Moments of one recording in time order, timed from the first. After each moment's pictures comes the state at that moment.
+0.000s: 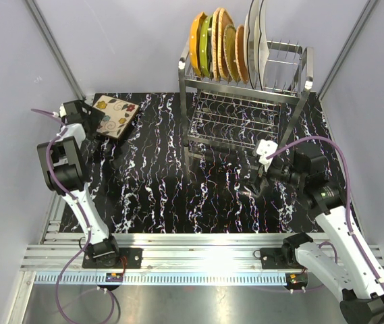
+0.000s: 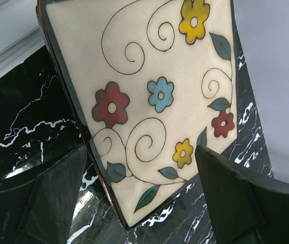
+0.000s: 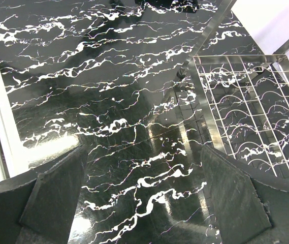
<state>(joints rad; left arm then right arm) 0.30 2.08 1.48 -0.10 0.08 -0.86 0.32 0.78 0.86 -0.44 -0.69 -0.49</state>
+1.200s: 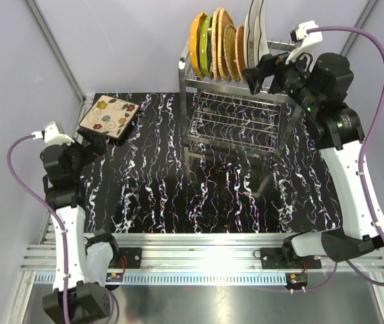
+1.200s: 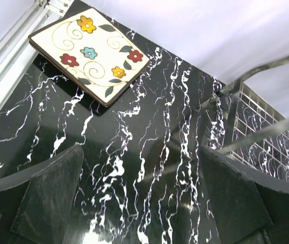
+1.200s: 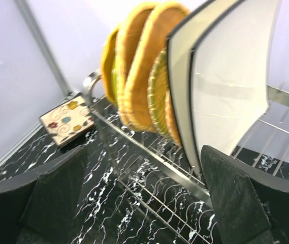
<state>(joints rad) 0.30 0.79 0.77 -0.21 0.23 -0.44 0.32 1.35 1.86 -0.48 -0.19 0.08</state>
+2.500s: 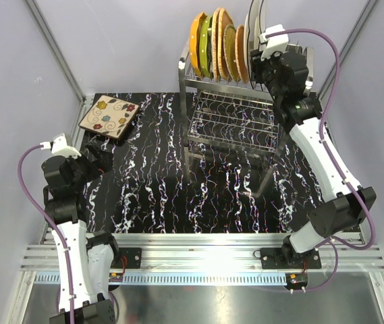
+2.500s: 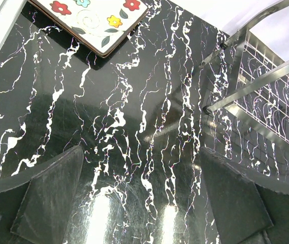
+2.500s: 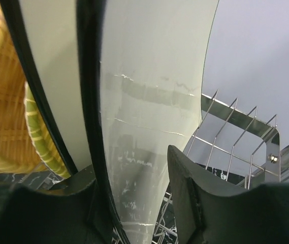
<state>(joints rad) 0.30 0.63 0.77 -0.50 0.30 -0.36 0.32 1.57 1.75 -0.15 0.11 -0.18</state>
